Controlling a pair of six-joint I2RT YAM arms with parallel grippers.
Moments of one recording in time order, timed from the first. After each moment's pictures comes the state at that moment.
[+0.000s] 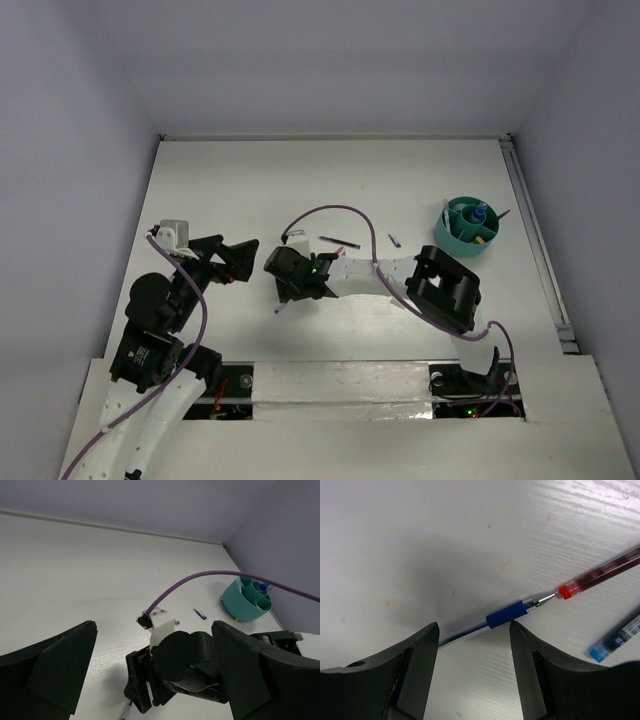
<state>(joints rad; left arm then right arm) -0.37 0.33 0.67 -0.33 0.03 -0.43 1.14 2.03 1.41 -0.41 0.36 0.80</state>
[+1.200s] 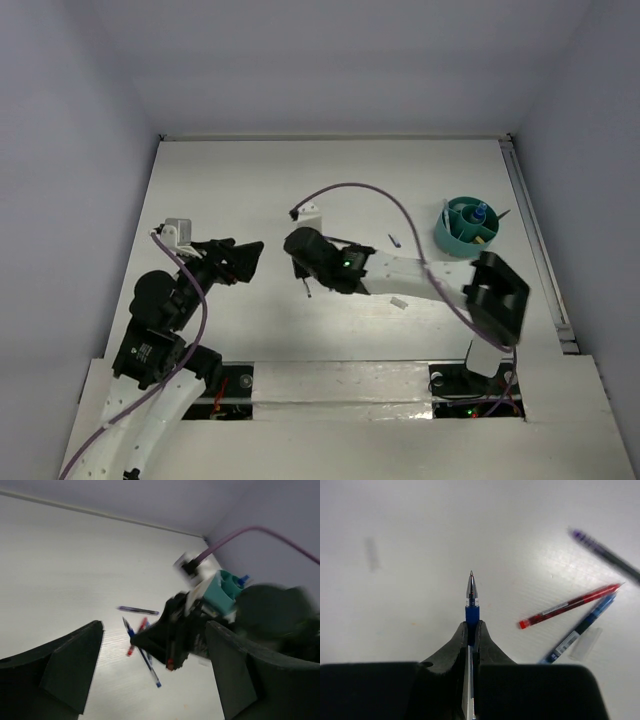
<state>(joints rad) -0.39 0.33 0.67 -0.35 0.03 -0.51 1.13 1.86 1.35 -0.29 0.50 0.60</state>
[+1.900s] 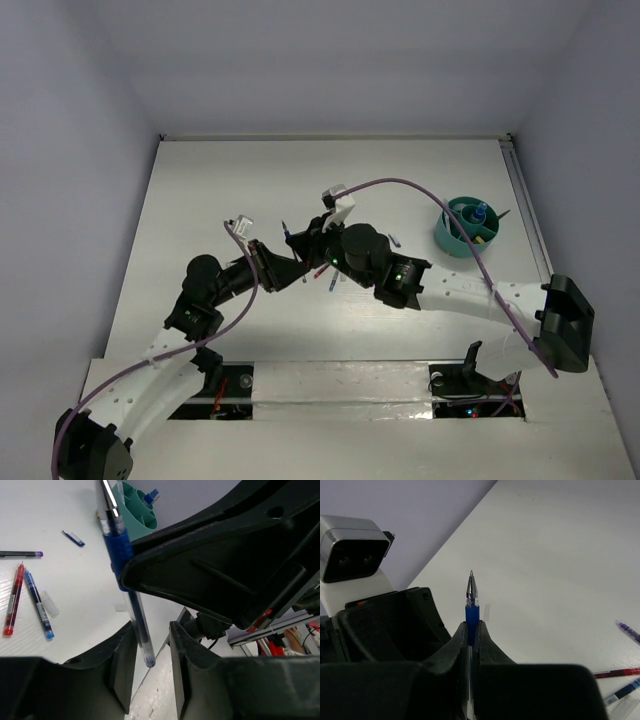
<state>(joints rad) -0.46 0.64 0.32 0.33 0.58 -0.86 1.12 1.41 1.05 0.23 0.31 0.47</state>
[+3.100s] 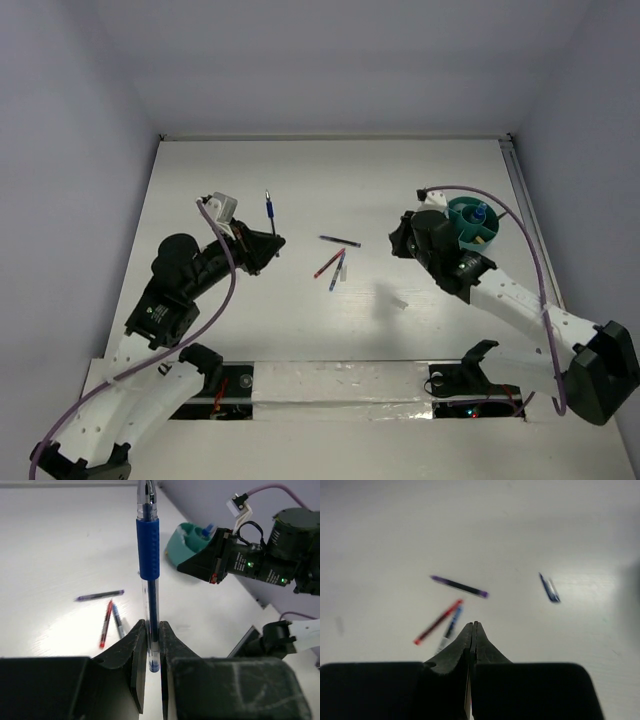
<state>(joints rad) -0.48 0.62 0.76 -0.22 0.33 -0.46 0.69 1.07 0.76 -0.10 0.31 0.55</state>
